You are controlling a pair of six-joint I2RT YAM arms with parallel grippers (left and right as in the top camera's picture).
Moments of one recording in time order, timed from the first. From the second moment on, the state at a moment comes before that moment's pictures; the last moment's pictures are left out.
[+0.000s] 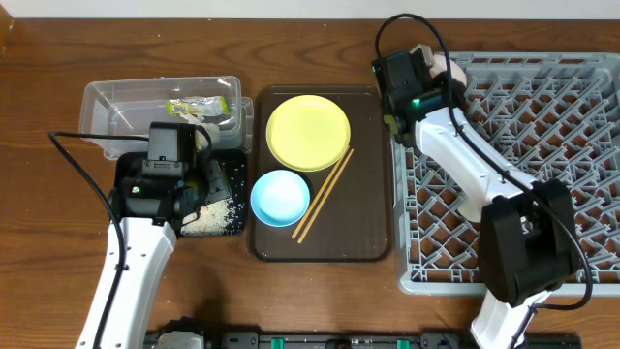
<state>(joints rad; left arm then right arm) -0.07 1.21 0.98 -0.89 -0.01 -0.39 0.40 1.94 1.46 -0.58 0.99 -0.26</state>
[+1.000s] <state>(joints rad) -0.01 1.21 0.98 -0.99 -0.18 -0.61 0.52 1.80 1.47 -0.76 -0.25 -0.02</state>
